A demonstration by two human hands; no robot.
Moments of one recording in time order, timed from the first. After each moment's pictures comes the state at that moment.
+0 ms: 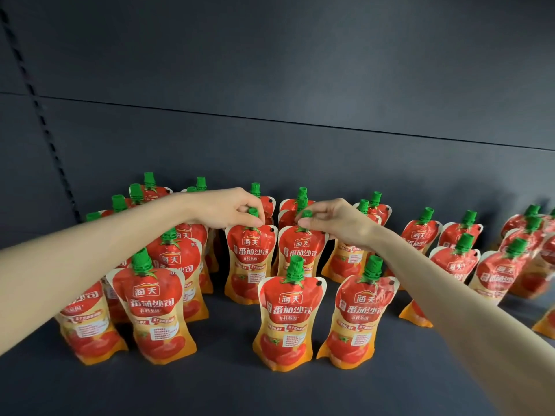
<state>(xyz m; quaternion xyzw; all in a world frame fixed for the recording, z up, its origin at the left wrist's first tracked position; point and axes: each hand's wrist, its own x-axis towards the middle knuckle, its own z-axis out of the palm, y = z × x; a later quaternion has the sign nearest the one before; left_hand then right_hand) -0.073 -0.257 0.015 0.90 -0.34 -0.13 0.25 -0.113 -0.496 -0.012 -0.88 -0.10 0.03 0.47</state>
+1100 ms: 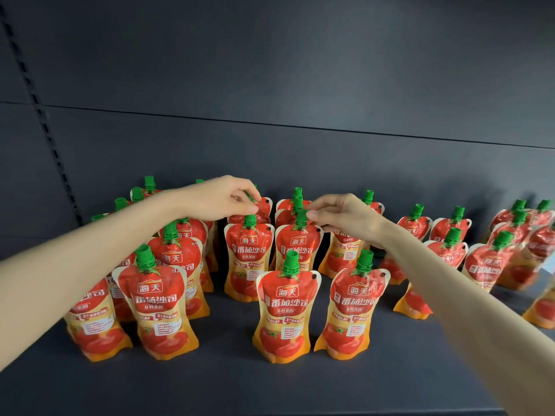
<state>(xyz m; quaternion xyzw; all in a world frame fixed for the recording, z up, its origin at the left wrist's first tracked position) -0.085 -0.249 0.029 0.90 -0.33 -0.08 0.28 -0.135 -0.505 0.002 -0.88 -0.09 0.00 0.47</state>
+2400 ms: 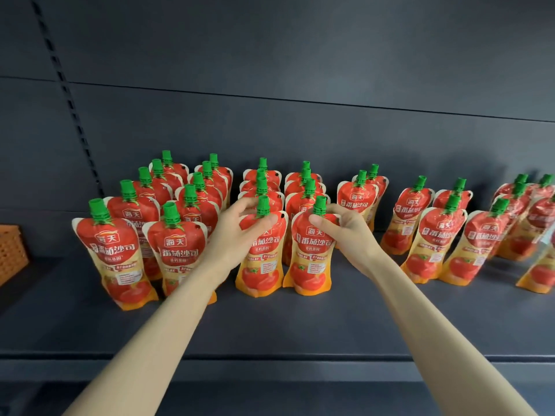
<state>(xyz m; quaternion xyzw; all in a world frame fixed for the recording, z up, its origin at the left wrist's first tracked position) -0.174 -0.262 -0.070 0.73 -0.18 0.05 0.65 -0.195 -0.470 -0.068 -0.76 -0.05 -0.07 0.64</state>
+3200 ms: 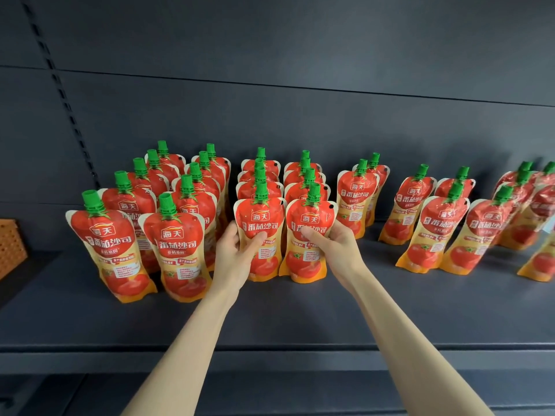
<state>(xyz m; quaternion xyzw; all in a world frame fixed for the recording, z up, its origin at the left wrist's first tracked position) -0.181 -0.273 -0.132 0.66 -0.11 0.08 0.74 -0.201 -0.451 -0.112 -0.69 -0.02 -0.11 0.71</state>
